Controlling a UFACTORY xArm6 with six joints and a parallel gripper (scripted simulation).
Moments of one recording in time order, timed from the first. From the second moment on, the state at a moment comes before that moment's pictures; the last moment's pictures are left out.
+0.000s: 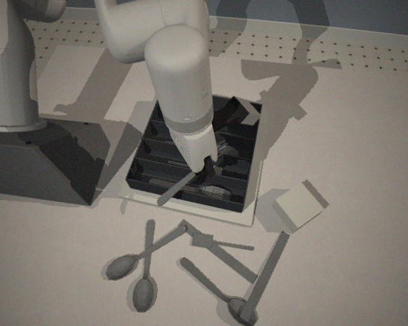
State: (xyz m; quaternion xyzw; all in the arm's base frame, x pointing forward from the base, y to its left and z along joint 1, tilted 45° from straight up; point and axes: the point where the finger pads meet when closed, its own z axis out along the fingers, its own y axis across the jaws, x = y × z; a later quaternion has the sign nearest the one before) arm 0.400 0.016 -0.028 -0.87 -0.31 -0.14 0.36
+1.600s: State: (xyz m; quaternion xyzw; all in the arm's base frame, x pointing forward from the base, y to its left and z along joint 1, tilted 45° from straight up) arm 0.404 0.017 -0.028 -0.92 -0.02 0.09 0.38
